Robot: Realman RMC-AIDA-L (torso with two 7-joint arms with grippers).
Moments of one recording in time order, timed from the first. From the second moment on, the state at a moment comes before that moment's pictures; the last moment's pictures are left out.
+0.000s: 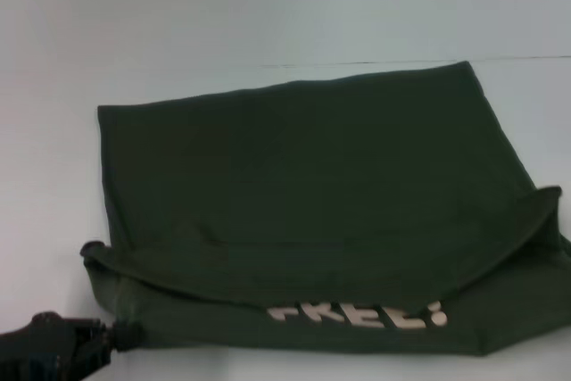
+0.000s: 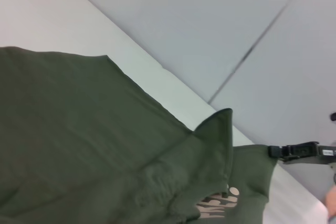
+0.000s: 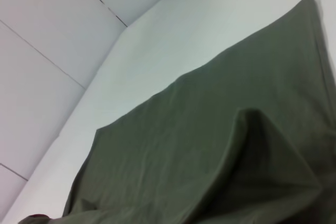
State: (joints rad) left arm -0.30 -2.16 0.34 0.89 2.28 1.96 -1.58; right arm 0.13 2.03 -0.38 -0.79 -2.05 -1.70 1.84
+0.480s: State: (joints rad) left arm -0.29 -2.16 0.34 0.89 2.35 2.02 -1.56; right arm 0.06 2.07 -0.24 -0.79 -2.15 -1.79 1.74
